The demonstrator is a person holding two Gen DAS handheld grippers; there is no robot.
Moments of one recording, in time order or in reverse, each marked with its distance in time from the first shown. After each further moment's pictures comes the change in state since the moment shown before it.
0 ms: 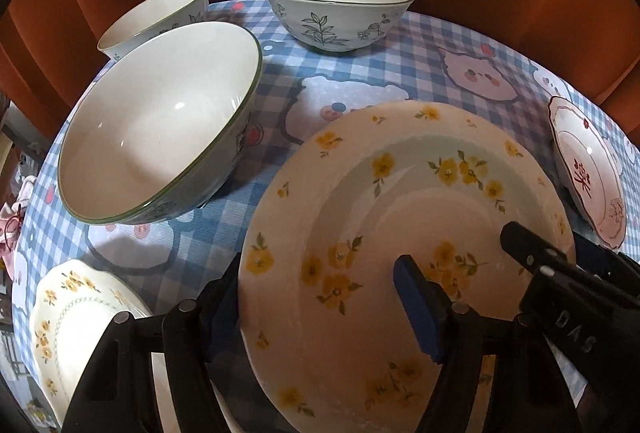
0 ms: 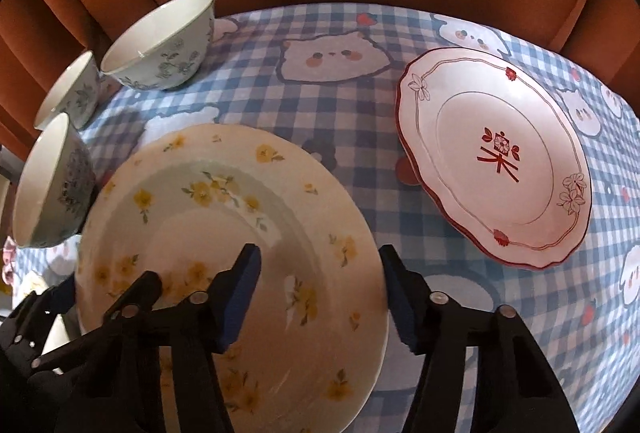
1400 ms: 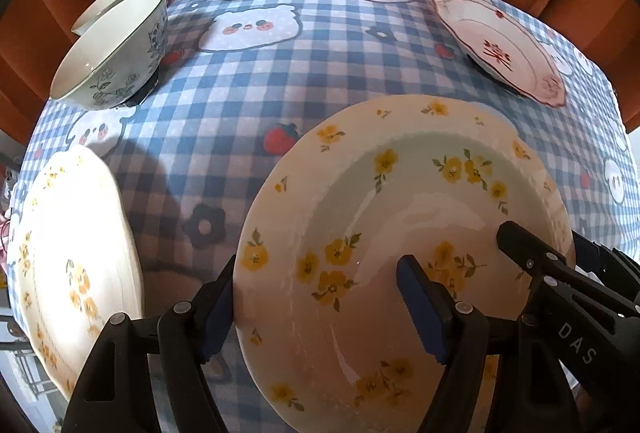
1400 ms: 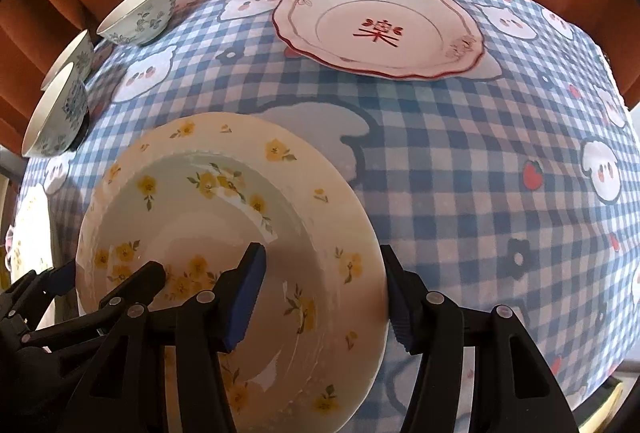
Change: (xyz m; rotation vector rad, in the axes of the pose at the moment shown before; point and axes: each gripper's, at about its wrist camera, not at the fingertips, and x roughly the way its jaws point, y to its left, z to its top) left arm -0.041 -0.066 -0.088 0.138 0.116 -0.060; right arm -0.049 -0.079 -0.106 0.094 0.060 0.012
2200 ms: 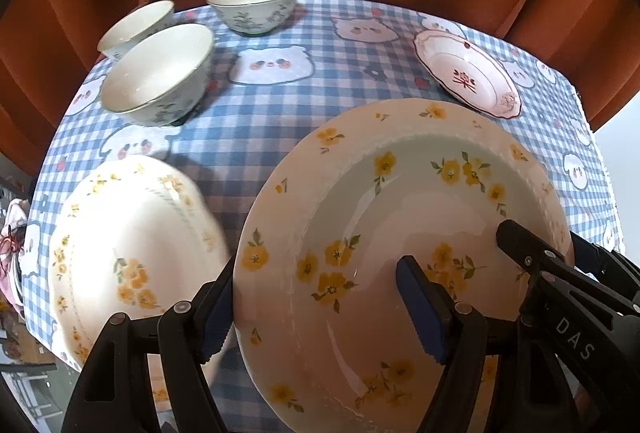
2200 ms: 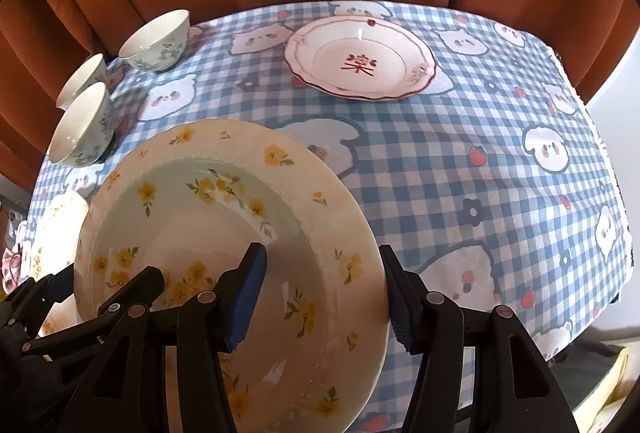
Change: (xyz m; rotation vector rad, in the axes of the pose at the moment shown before) left arm -0.060 0.047 -0.017 0.036 -0.088 -0.082; right arm -0.074 0.043 -0.027 0.060 -0.095 -0.081
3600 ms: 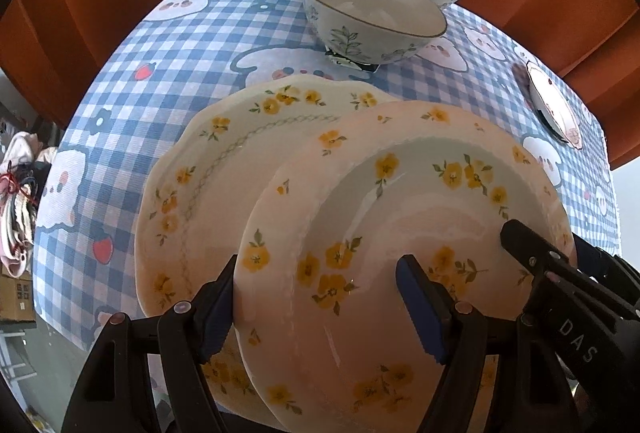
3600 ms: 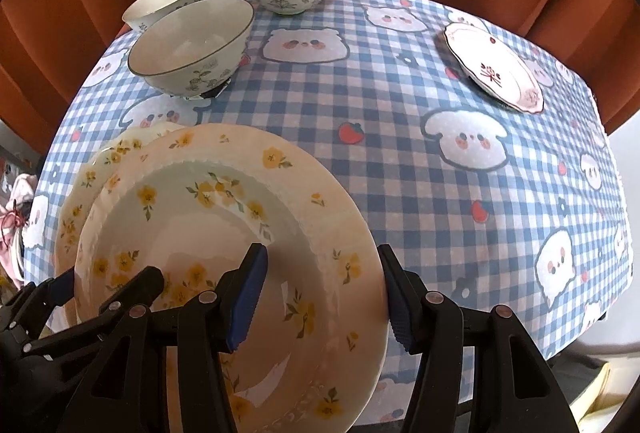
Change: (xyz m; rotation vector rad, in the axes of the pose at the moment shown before) left arm 0.005 0.175 -0.027 -0.170 0.061 -0.039; right arm 0.018 0.180 -0.029 -0.137 0.044 -0.040
